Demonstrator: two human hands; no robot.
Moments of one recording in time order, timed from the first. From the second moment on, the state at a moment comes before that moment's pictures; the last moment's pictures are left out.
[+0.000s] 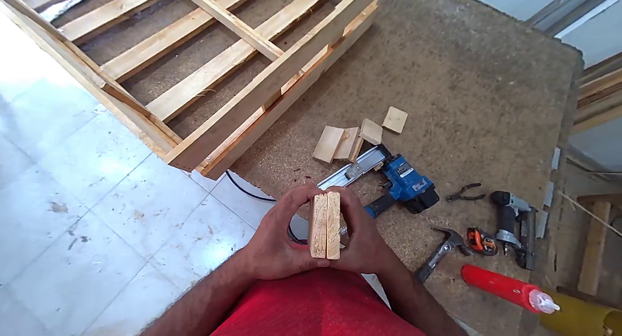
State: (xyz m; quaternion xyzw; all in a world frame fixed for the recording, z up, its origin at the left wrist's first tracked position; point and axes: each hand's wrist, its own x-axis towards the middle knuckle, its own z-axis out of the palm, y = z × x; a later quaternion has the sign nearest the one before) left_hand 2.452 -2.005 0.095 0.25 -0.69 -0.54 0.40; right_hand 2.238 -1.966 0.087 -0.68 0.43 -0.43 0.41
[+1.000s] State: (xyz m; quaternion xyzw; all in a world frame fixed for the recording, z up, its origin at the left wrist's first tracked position) left_hand 2.475 -2.039 0.068 0.38 -0.64 -0.50 0.43; right_hand 2.232 -2.002 0.055 -0.60 0.54 -0.38 0.46
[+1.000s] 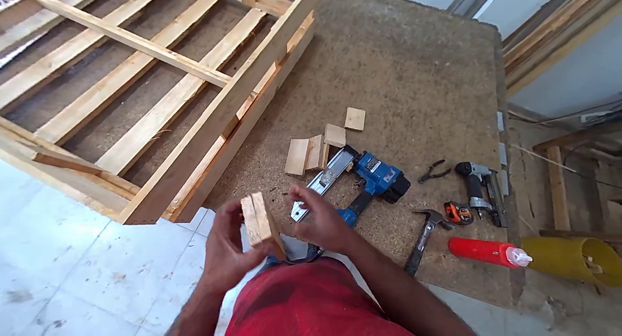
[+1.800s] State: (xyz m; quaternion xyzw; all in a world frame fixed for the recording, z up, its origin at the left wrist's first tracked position) left_hand 2.447 -2.194 -0.021 0.47 -0.49 -0.67 0.31; right_hand 2.200 -2.054 0.015 -0.35 0.78 -0.39 0.33
